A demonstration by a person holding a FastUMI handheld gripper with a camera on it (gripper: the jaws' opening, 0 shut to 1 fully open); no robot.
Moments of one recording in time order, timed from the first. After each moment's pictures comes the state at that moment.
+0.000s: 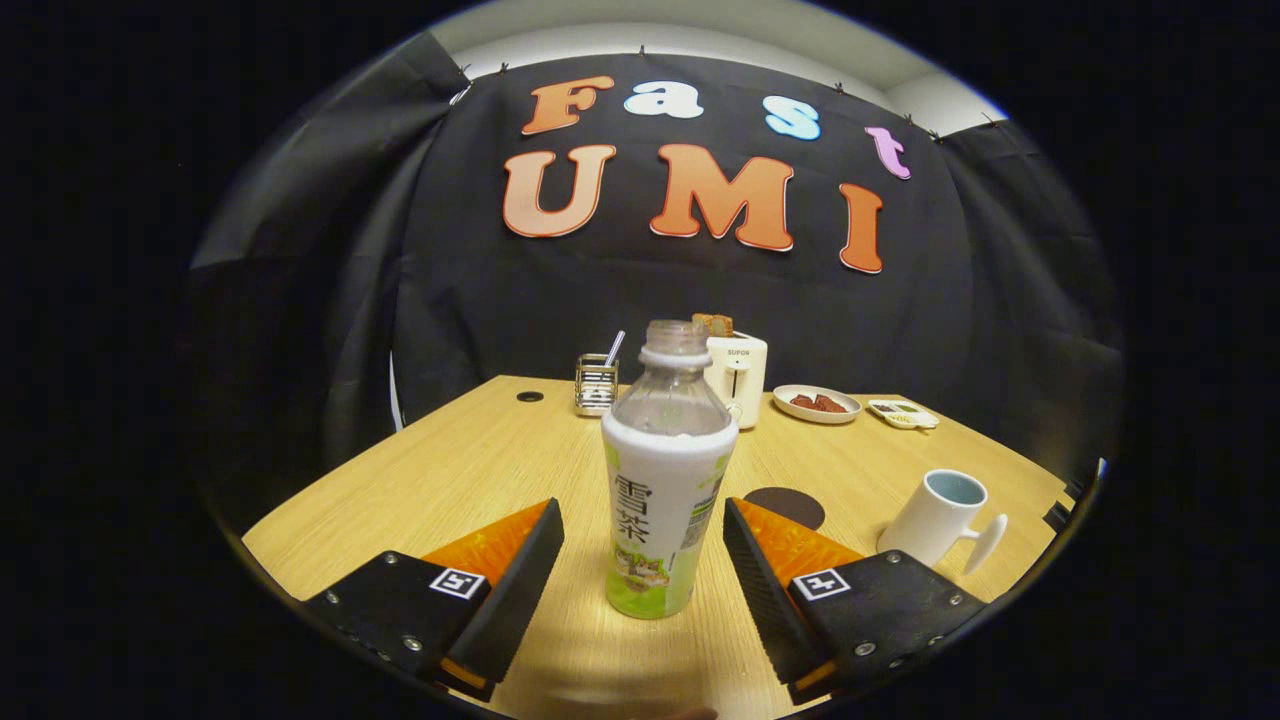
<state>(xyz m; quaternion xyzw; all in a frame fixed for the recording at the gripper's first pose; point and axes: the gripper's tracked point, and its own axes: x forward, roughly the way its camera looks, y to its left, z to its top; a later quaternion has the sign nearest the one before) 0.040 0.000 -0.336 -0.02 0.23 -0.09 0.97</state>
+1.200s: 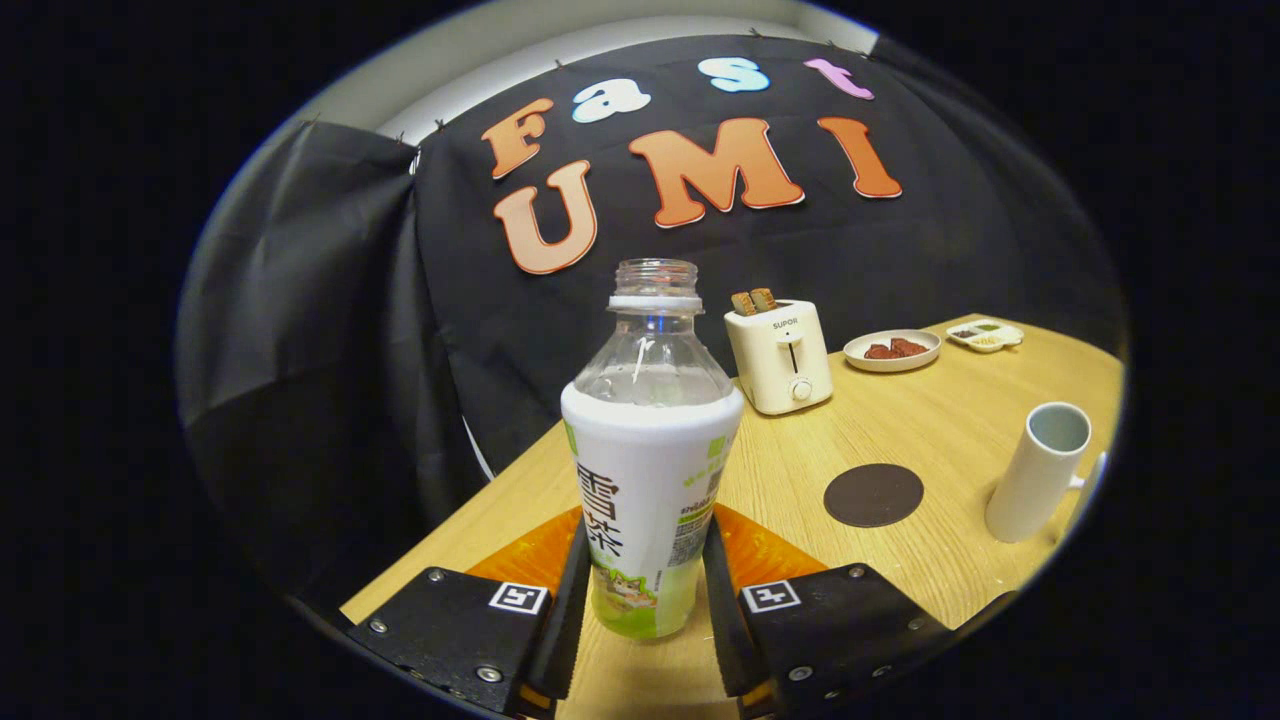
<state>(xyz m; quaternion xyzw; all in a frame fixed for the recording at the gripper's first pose) 0.068 0.004 -0.323 0.20 0.21 0.01 0.96</state>
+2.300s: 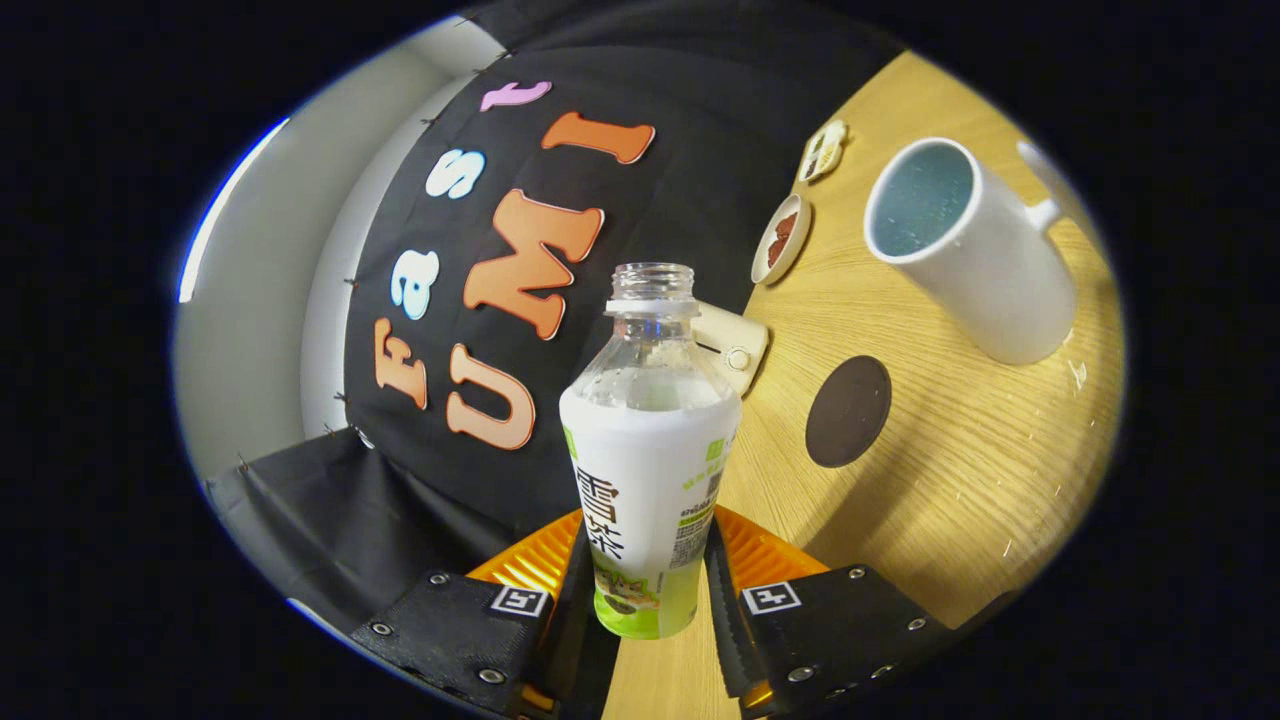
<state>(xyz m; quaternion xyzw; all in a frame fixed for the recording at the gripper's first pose) 0.062 -0.080 -0.330 0.60 0.12 -0.06 0.79</state>
